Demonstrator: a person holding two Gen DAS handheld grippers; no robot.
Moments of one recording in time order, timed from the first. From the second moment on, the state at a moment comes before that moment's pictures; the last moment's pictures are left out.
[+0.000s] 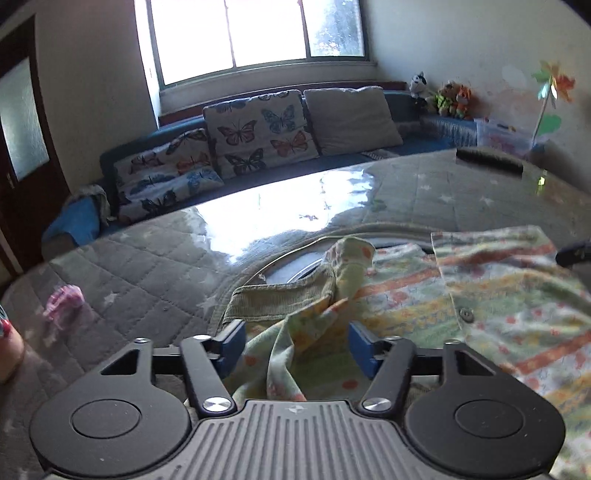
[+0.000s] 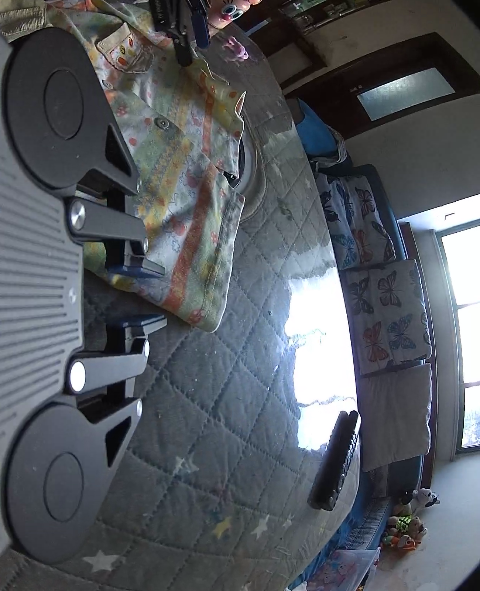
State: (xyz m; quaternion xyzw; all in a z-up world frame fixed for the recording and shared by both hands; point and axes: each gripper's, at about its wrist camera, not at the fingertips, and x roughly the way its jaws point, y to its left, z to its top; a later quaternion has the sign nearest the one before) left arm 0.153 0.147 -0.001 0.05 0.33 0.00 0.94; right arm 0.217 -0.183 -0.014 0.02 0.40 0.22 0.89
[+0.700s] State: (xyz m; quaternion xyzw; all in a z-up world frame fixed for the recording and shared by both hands) left arm 0.092 0.210 0.029 -0.01 0.26 0.14 0.95; right arm 0.251 -0.138 -0.018 -0.05 0.37 0.22 0.90
